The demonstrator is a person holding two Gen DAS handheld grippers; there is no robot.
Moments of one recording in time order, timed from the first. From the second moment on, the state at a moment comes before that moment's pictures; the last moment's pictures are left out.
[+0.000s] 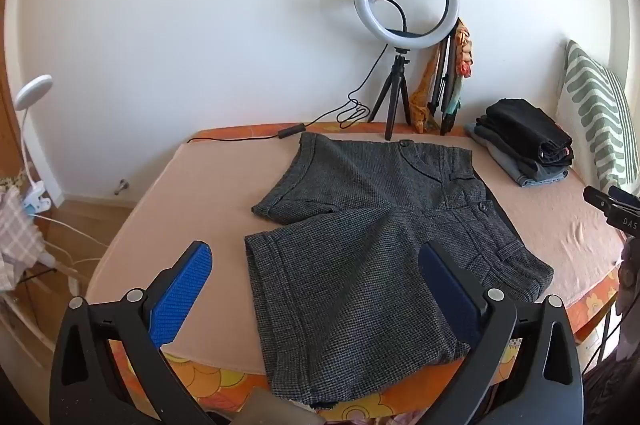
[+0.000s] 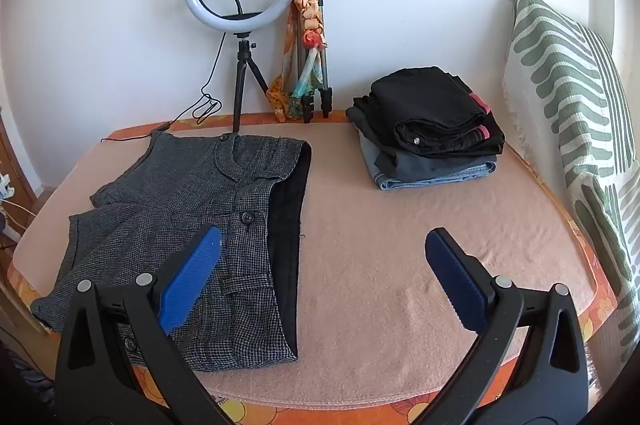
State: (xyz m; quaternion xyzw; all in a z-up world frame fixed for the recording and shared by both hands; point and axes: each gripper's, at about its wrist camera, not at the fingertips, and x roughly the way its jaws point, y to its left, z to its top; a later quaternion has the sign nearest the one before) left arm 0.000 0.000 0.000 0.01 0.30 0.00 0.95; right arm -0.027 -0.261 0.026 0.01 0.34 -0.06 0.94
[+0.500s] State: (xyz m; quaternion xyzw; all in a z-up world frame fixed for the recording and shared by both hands) left arm -0.001 0.005 0.005 0.00 0.29 0.00 0.96; right arm -0.023 -0.254 0.023 0.01 0.35 -0.05 0.94
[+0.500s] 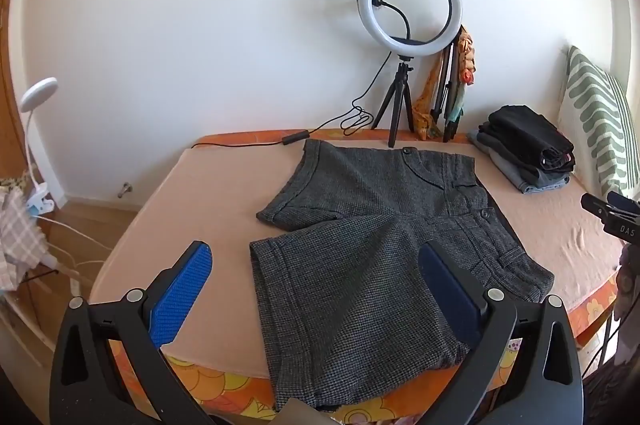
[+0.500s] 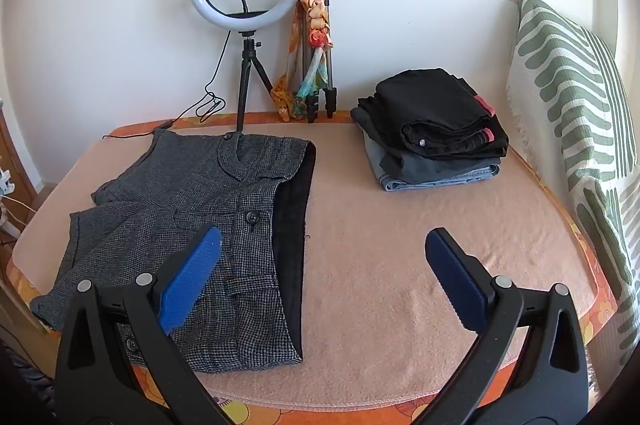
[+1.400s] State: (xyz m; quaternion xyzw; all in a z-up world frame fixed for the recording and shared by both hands) left arm -0.002 -0.003 0.014 0.00 0.28 0.00 0.96; right arm -0.024 -0.252 0.027 0.01 0.34 -0.05 0.94
